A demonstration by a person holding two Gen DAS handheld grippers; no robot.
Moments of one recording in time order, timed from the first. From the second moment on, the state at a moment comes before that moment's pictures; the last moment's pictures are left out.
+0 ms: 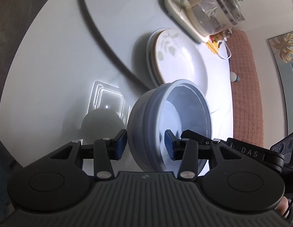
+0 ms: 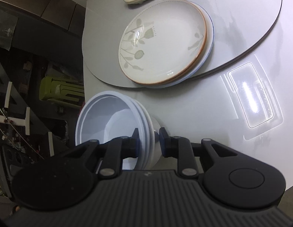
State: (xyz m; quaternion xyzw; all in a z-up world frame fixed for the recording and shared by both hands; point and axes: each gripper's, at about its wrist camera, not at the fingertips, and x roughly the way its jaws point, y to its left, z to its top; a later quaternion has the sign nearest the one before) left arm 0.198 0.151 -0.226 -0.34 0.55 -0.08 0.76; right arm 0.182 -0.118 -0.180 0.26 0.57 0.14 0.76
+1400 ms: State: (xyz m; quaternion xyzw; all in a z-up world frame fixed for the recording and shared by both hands) left arm 0.387 0.093 -0.251 -0.28 0.59 -0.12 0.75; right arm 0.327 -0.153 -0.196 0.25 0.57 0.08 0.78
